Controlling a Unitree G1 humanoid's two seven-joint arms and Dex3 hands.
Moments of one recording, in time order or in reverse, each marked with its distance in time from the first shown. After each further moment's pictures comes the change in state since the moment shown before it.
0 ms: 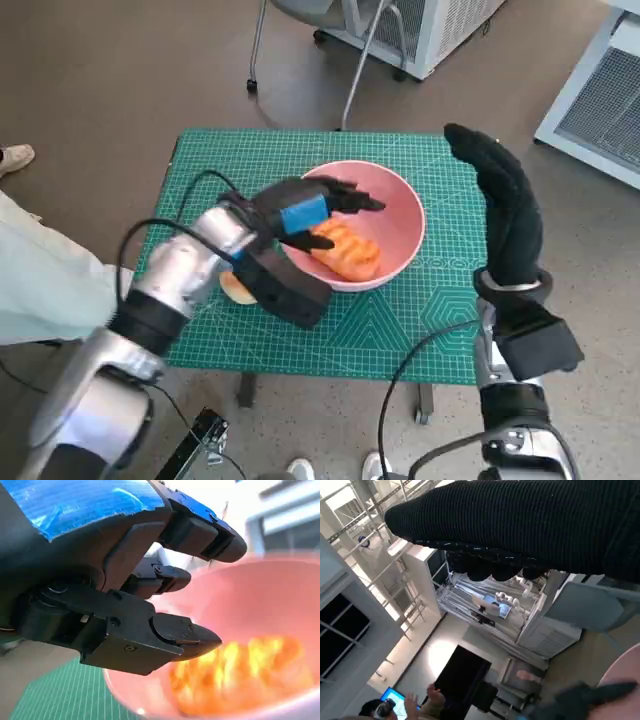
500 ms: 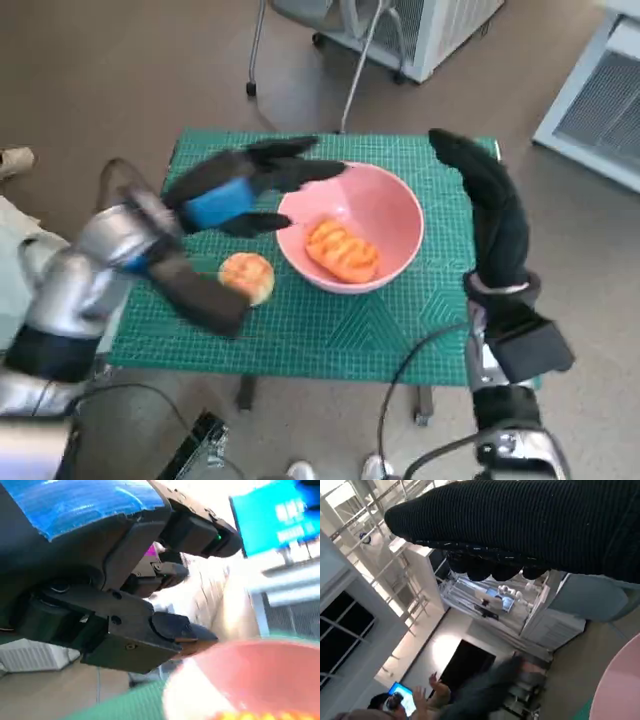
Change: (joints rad) left arm 0.223 0.261 0.302 -0.402 -0.190 -0.069 -0.048; right arm 0.000 0.014 0.014 0.001 0.015 0.000 0.022
